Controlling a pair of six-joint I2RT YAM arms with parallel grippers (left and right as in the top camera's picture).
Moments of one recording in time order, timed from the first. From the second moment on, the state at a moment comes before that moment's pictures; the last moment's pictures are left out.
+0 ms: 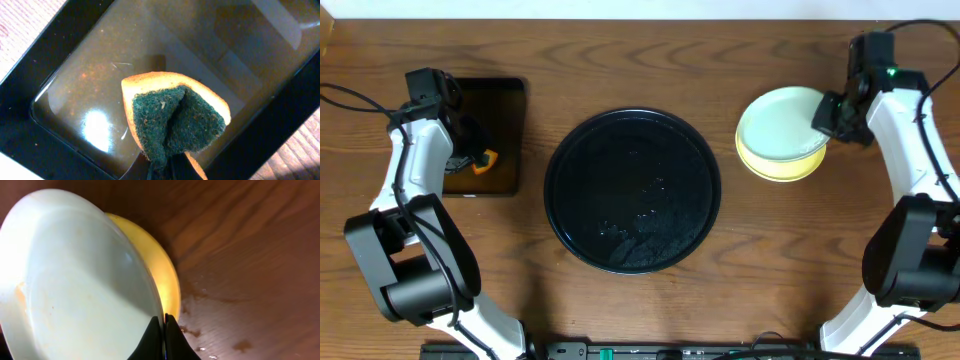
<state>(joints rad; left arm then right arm) 0.31 1.86 1.35 -0.72 -0.03 -0.43 -0.09 1.91 1.55 -0.95 0.07 0.39</state>
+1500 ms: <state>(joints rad) 0.31 1.85 1.34 -0.51 0.01 -0.40 0.31 1.86 1.57 -0.96 -0.49 0.22</state>
